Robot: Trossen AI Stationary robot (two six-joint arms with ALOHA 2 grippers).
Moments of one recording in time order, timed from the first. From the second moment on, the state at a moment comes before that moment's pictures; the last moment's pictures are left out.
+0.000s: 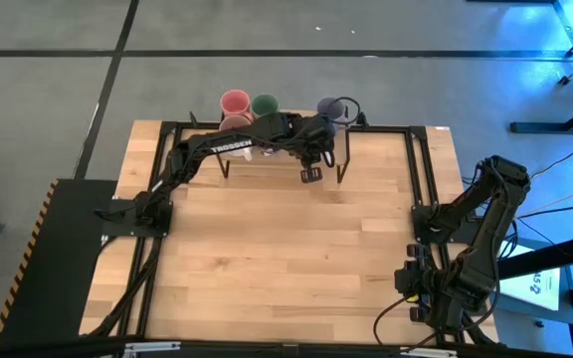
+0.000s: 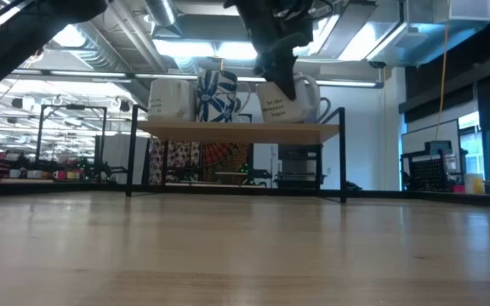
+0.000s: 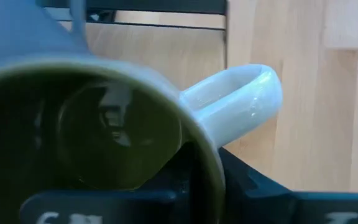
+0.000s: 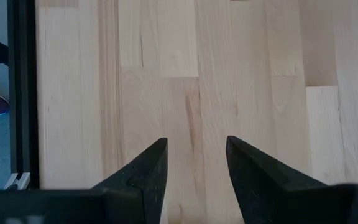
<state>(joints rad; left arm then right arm) 0.24 2.21 2.31 -1.09 -0.15 0.15 1.11 1.42 1.13 -1.15 0.37 1.12</state>
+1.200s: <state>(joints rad) 0.07 2.06 2.36 -1.00 -0.45 0.30 1.10 1.42 1.13 -1.15 0.54 1.14</state>
